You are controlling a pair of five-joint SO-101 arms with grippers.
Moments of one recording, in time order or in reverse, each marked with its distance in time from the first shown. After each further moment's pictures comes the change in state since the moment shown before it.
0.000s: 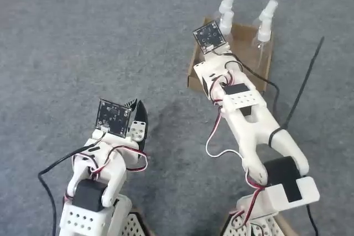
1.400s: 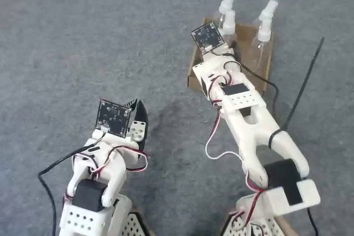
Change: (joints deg) left arm 0.0 0.0 0.0 0.0 0.0; right arm -1.1 -2.6 0.0 3.2 0.3
